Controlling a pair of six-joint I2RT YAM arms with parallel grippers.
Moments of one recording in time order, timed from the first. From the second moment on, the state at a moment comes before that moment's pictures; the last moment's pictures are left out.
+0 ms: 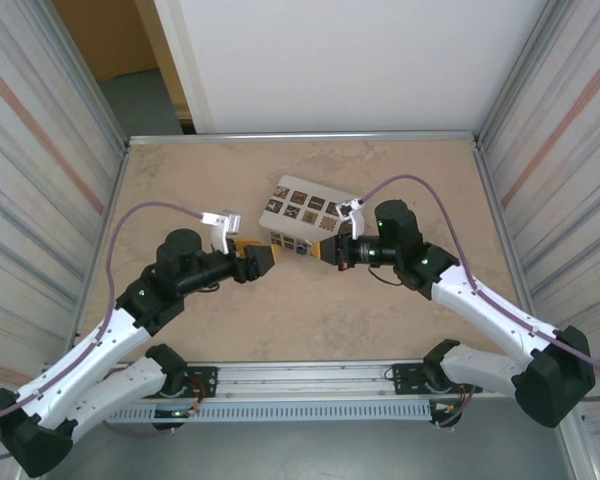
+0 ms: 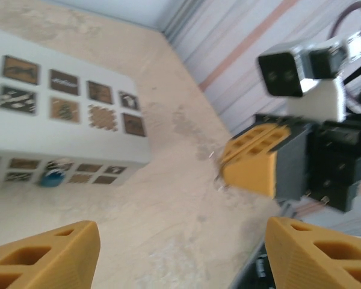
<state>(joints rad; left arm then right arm) -0.67 0.77 0.70 -0.25 0.26 -0.59 0.61 1.09 0.81 -0.16 -0.59 0.55</state>
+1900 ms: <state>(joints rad) -0.60 1.56 0.67 0.22 0.28 -0.47 0.35 1.65 0.81 0.14 -0.76 0.62</state>
